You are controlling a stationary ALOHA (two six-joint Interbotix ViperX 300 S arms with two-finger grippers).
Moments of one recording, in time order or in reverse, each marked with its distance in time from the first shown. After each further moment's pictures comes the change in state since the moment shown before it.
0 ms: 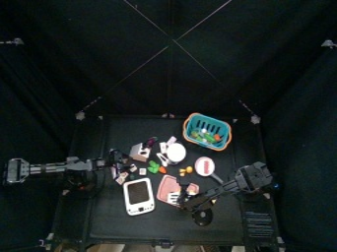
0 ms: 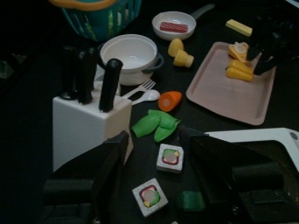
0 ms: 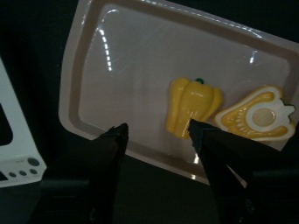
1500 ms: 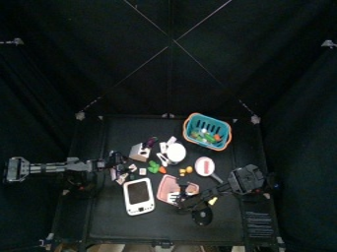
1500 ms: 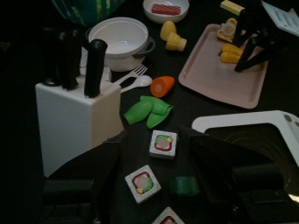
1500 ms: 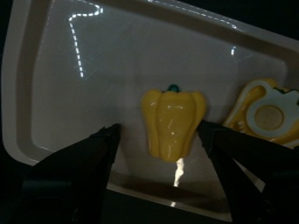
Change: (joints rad) left arm -0.017 0.000 0.009 0.000 0.018 0.002; right arm -0.043 0.071 0.063 0.006 -0.101 -0.020
